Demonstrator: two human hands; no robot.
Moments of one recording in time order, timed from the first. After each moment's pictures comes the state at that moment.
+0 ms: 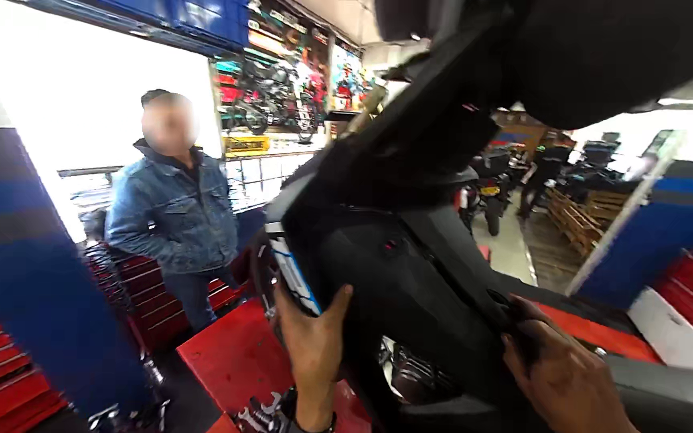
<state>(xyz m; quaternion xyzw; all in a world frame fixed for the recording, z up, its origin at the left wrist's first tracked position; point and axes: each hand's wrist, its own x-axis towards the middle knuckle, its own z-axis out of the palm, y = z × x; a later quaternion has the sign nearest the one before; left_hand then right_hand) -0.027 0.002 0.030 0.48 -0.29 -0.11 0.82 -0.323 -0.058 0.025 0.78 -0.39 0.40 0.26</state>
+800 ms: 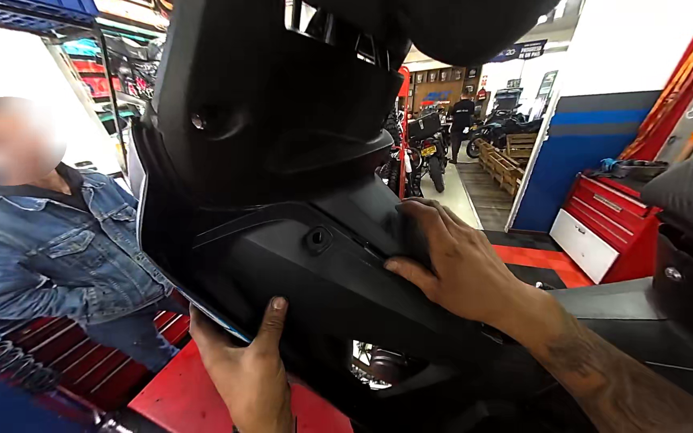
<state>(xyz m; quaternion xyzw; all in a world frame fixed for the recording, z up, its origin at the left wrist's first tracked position) -0.025 -0.007 0.031 0.45 -0.32 -0.10 0.83 -0.269 -0.089 0.110 0.85 -0.33 0.39 0.16</state>
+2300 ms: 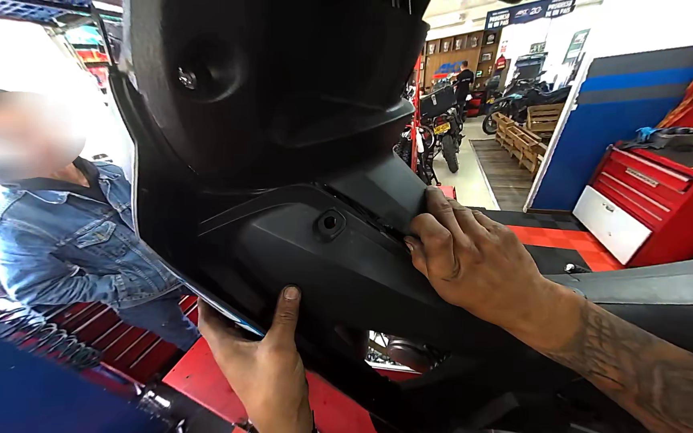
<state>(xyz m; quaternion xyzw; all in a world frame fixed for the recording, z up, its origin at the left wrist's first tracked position) -0.024 0.000 0.038 0.47 -0.32 -0.09 0.82 -0.250 -0.085 0.091 0.80 -0.26 0.34 0.43</state>
